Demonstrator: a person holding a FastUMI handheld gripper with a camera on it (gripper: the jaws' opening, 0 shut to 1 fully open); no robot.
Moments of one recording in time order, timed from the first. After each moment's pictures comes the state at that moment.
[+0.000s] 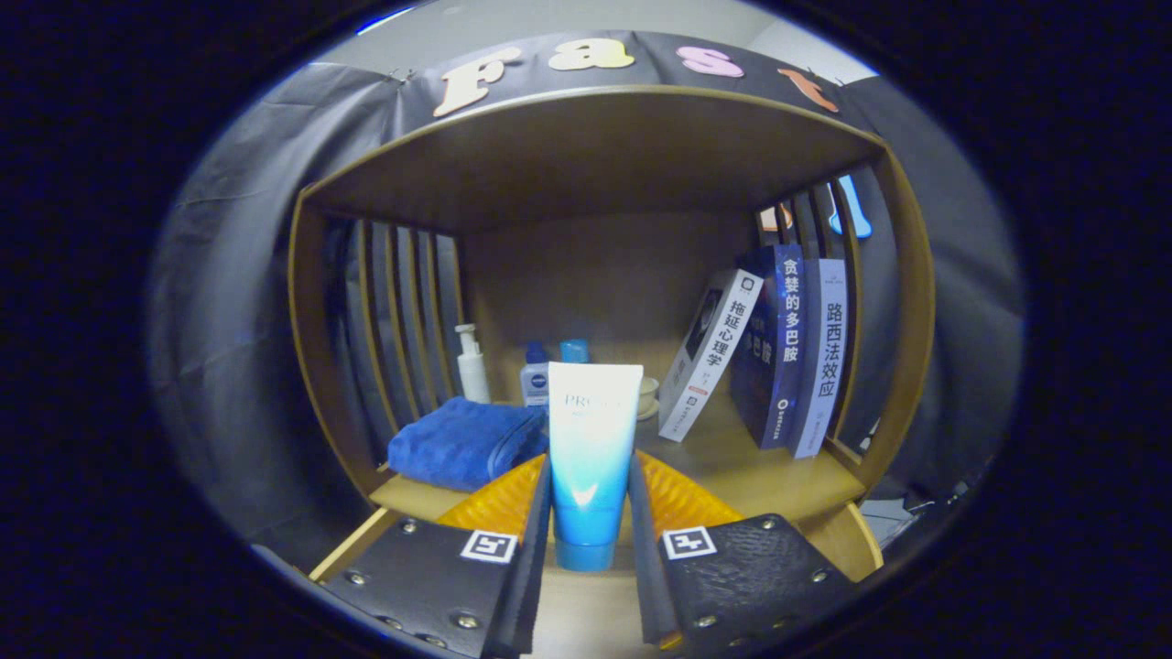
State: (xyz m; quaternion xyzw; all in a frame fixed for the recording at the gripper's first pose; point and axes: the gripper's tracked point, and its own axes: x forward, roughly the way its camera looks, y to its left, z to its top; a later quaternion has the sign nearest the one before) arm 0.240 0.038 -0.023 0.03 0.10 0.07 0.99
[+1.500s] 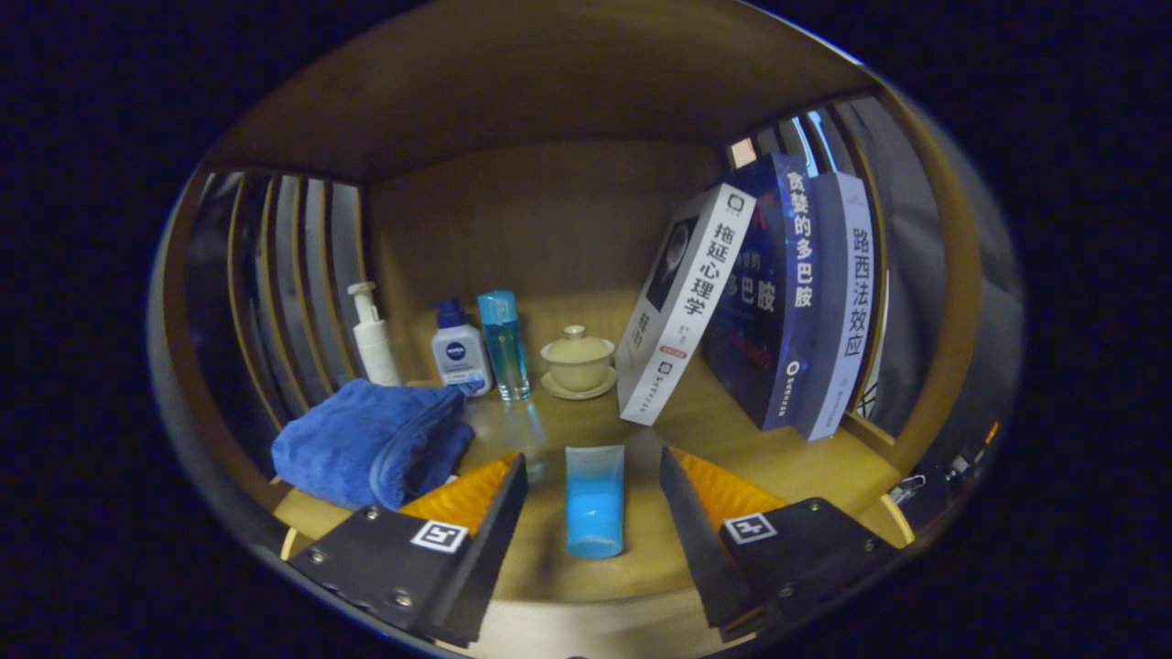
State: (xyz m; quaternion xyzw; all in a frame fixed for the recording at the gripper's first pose) arm 0.310 0.020 -0.077 0.02 0.15 -0.02 0.99
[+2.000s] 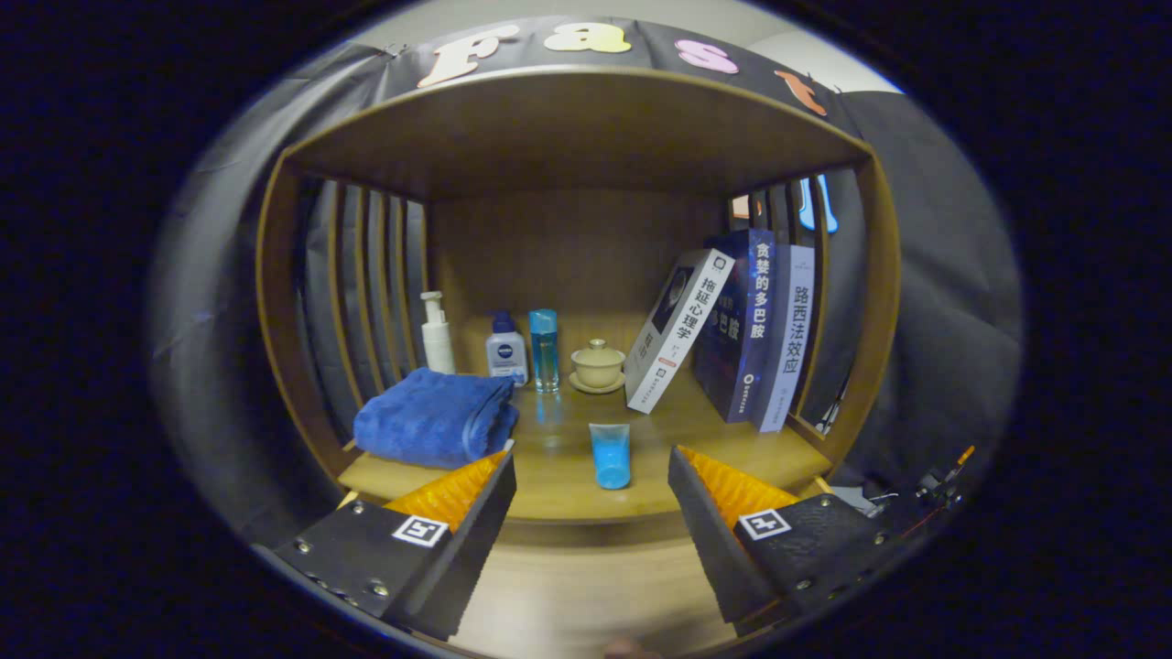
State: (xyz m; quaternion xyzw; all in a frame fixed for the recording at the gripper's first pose) arm 0.191 0.047 -0.031 -0.01 0.13 0.00 0.99
